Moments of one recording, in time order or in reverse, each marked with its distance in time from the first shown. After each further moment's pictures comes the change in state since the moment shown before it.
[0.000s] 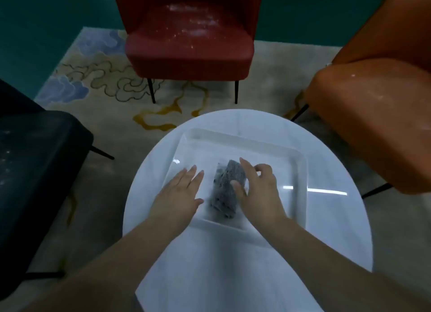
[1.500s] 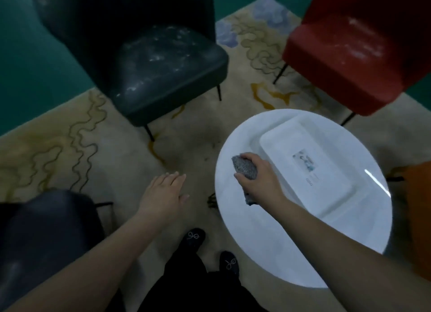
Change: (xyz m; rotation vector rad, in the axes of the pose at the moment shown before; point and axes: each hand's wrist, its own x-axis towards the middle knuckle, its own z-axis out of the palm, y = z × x) left_hand -0.360 0.051 0.029 -0.362 0.074 -0.839; right_hand -0.167 -0.130 -0.037 0.220 -0.717 -0.368
